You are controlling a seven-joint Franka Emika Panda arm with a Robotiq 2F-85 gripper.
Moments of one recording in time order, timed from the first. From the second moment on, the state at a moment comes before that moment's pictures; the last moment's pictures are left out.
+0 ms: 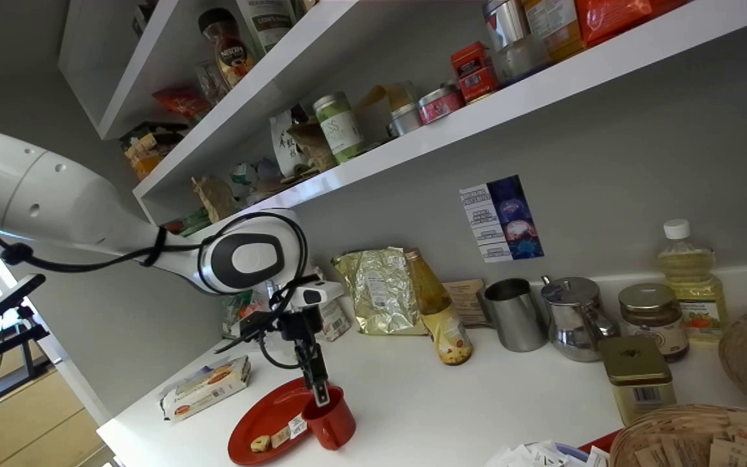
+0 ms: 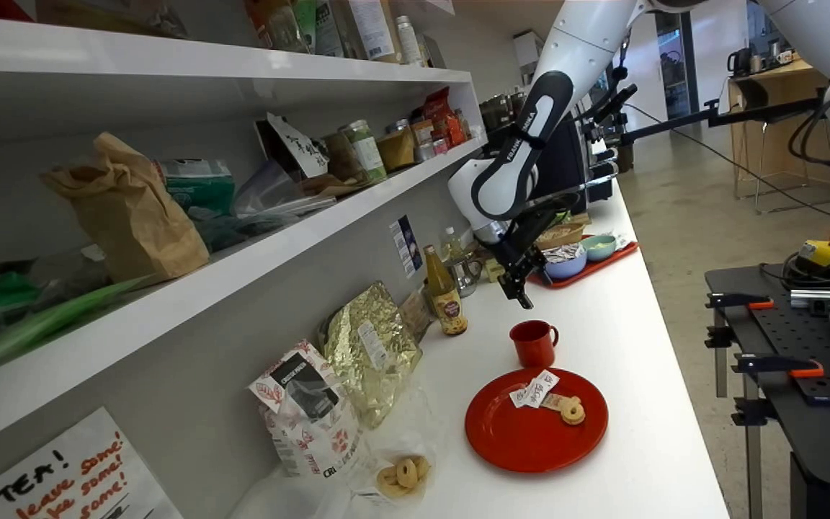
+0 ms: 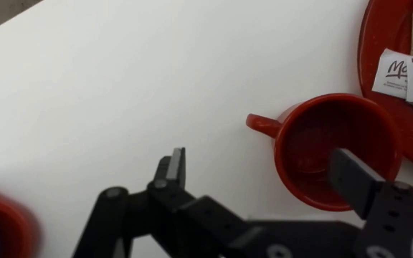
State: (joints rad) arm -0.01 0.46 -0.10 -1.95 -0.05 2.13 0.34
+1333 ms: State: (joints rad) arm 0.01 0.57 -0.10 -1.89 -0.05 2.18 0.38
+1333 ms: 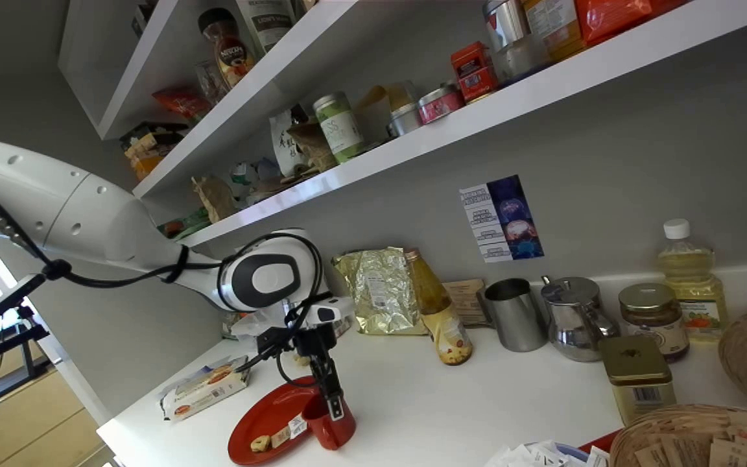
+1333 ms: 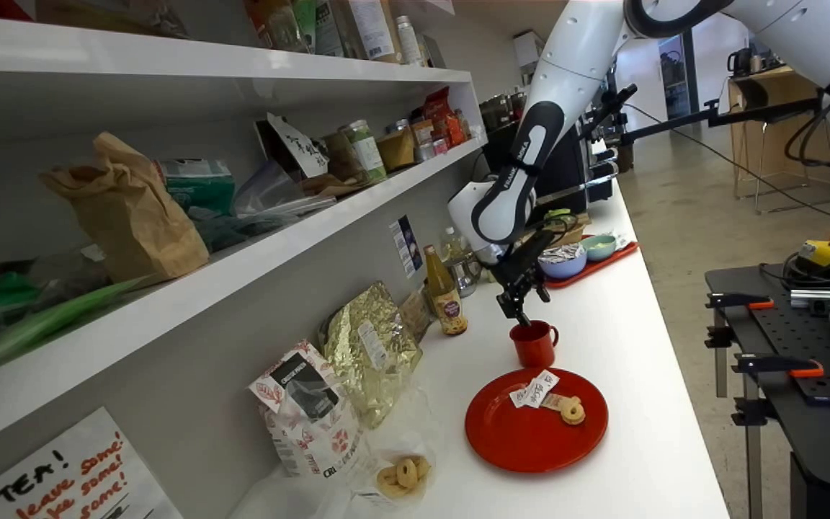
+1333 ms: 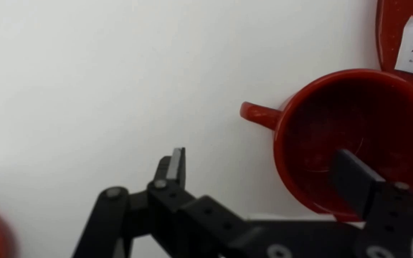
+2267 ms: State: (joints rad) arm 0.02 0.64 -0.09 -1.84 -0.05 2.13 0.37
